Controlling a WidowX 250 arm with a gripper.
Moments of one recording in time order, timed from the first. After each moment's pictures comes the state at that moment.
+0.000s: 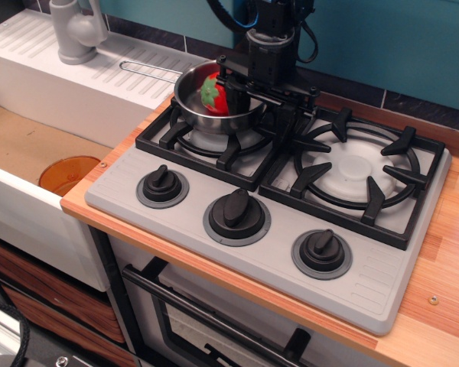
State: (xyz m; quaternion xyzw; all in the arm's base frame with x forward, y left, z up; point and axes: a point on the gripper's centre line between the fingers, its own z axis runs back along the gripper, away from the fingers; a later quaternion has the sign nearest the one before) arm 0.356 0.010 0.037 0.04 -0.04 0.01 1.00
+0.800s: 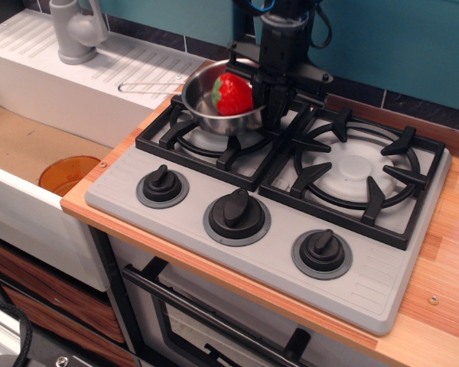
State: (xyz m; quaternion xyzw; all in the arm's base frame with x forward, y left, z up) arm 0.364 0.007 0.057 0.05 -0.03 -0.01 1.00
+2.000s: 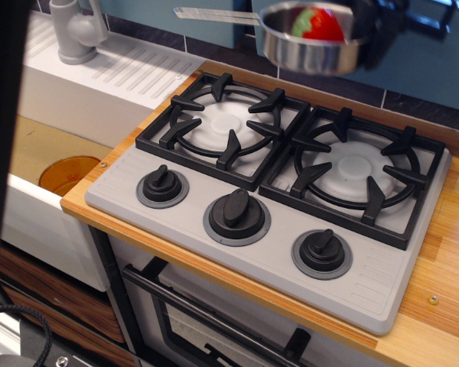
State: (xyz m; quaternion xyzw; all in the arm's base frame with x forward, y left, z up) arm 0.378 -0.086 0.116 0.07 0.09 0.03 0.99
